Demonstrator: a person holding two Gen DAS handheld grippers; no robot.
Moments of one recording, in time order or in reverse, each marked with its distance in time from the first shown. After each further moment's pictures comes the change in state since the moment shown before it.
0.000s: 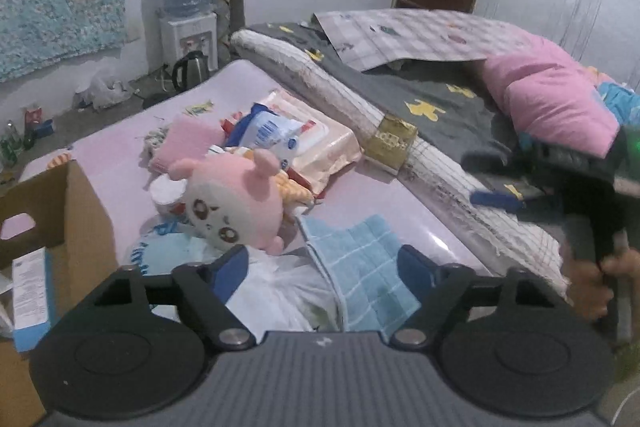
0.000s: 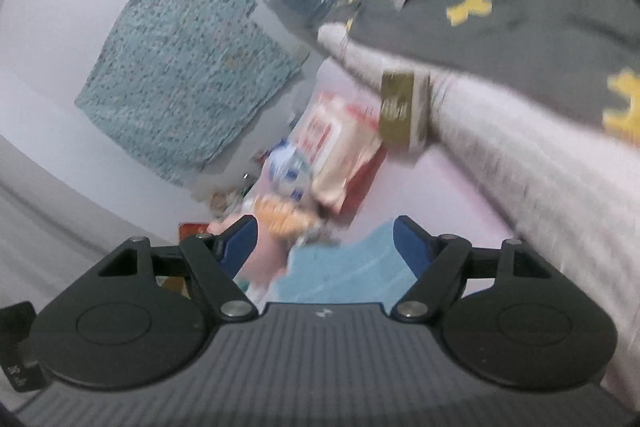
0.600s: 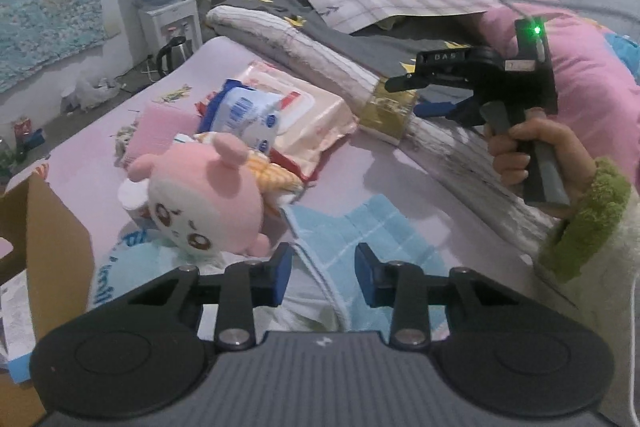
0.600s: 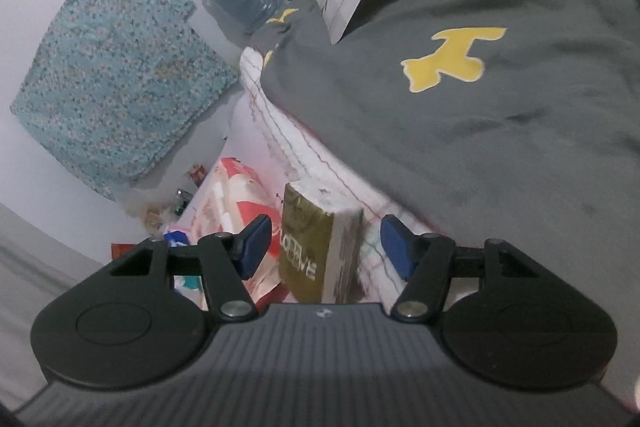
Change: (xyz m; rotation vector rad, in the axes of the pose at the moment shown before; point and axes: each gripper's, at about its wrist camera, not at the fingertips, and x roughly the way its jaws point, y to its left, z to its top) left arm 0.046 -0.012 0.007 0.087 0.086 0.042; right arm 0.138 -0.051 0.091 -0.029 0.013 -0.169
